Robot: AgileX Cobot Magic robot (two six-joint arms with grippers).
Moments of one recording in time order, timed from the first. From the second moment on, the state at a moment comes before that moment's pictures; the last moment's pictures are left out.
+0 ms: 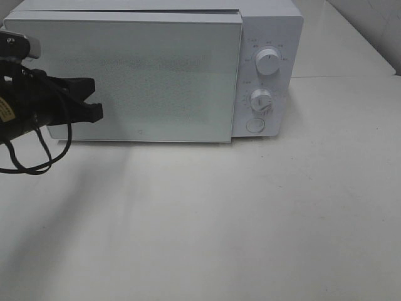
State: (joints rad) left arm -0.31 1.76 -0.61 0.24 -0.83 -0.17; right arm 0.11 0.00 -0.50 -0.12 1.01 0.10
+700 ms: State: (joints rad) left arm -0.51 1.87 -0.88 0.18 -0.70 -0.17; right arm 0.11 0.00 -0.50 -0.12 1.01 0.10
